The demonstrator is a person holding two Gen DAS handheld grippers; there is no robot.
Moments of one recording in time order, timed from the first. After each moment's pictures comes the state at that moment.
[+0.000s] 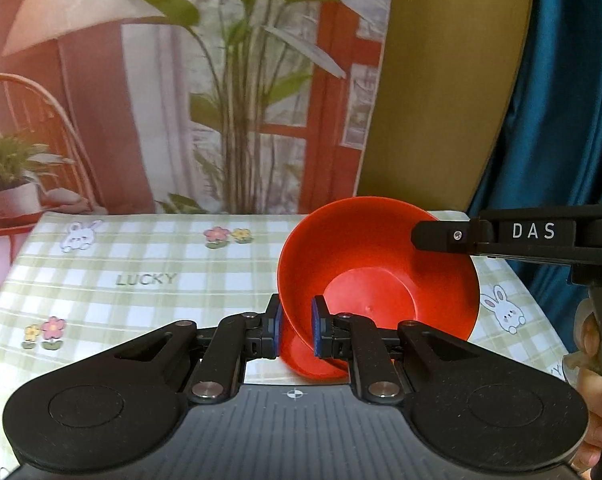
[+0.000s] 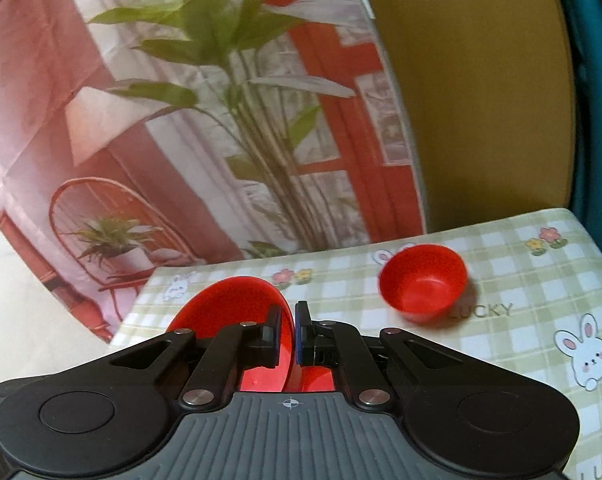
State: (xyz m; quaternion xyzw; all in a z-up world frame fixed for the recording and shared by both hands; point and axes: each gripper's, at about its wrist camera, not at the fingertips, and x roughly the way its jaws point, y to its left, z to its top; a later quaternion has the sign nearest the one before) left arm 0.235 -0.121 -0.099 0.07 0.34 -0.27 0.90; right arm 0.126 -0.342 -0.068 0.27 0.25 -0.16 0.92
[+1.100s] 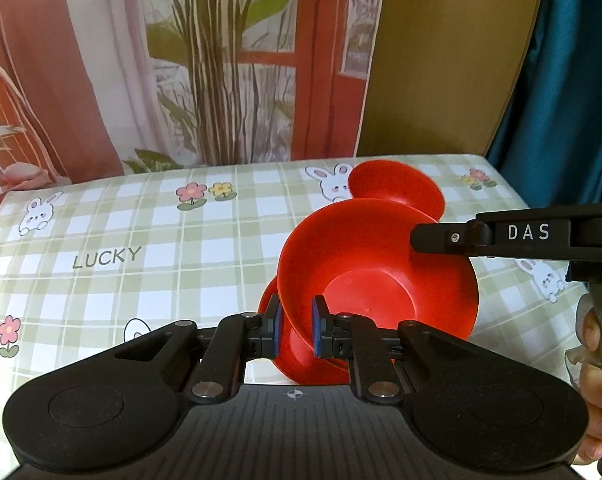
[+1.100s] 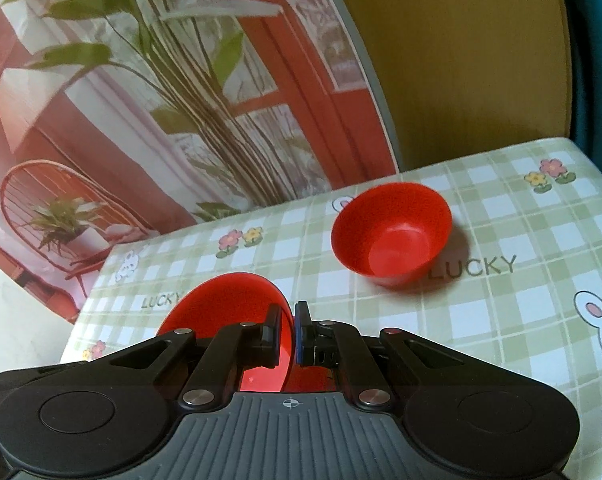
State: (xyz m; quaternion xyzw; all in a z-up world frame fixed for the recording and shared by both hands) left arm 0.296 -0.157 -0.160 0.11 0.40 -0.28 0.86; right arm 0.168 -0.395 -0.160 0.31 0.31 -0.16 0.88
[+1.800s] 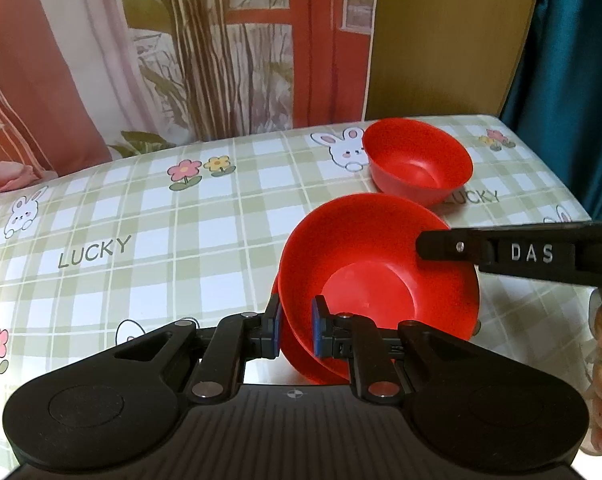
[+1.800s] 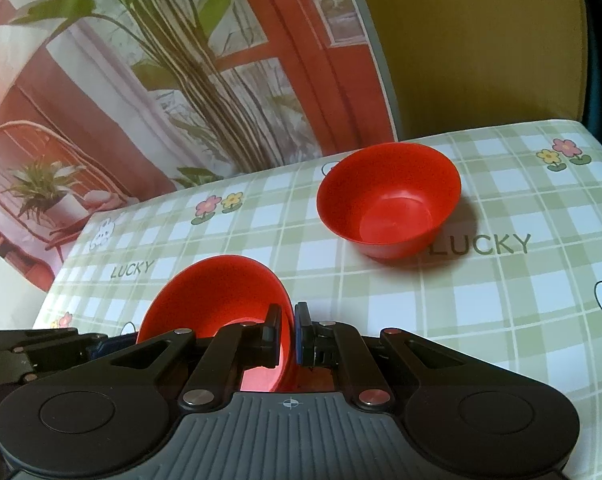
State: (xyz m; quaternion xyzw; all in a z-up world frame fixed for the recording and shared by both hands) left arm 0.316 -0.171 -0.195 0.14 0.42 -0.27 0.85; right arm 0.185 -0.393 -0.197 0.29 0.34 -0.16 0.88
